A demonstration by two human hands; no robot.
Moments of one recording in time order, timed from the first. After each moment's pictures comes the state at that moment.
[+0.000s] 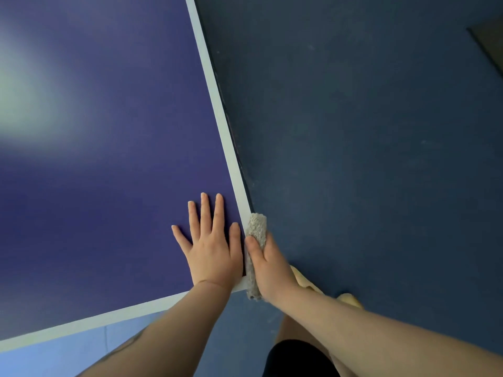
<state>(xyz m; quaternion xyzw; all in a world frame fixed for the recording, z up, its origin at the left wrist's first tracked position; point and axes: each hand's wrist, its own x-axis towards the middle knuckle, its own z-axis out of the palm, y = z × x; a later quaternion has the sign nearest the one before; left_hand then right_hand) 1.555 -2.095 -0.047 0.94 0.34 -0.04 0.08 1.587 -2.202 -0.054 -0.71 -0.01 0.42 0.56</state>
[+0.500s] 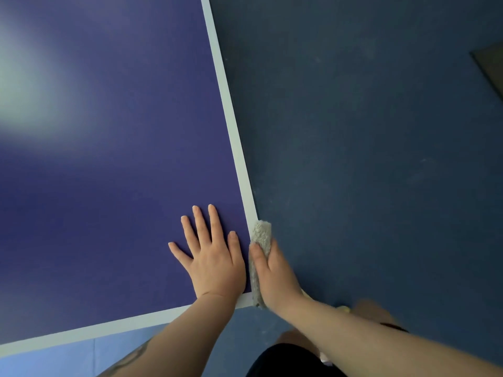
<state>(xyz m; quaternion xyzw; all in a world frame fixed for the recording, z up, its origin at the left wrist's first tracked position) 1.560 -2.094 -0.045 0.90 0.42 -0.05 0.09 1.601 -2.195 -0.051 -0.75 -0.03 0.41 0.52</state>
